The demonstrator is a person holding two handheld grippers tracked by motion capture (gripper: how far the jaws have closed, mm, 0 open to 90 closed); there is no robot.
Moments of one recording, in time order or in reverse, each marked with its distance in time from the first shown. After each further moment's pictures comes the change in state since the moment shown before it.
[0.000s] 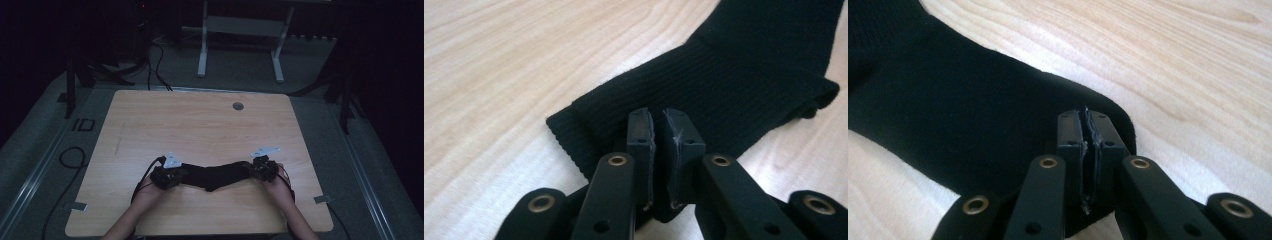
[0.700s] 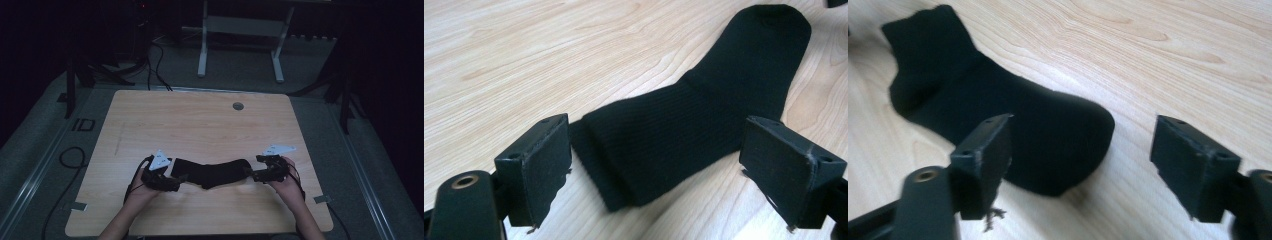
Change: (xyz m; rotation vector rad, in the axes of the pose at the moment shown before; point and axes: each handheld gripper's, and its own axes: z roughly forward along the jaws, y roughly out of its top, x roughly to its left) left arm 0.004 -0.012 -0.034 -0.182 0.033 -0.035; right arm -0.008 -0.002 -0.040 -0.128 0.078 0.021
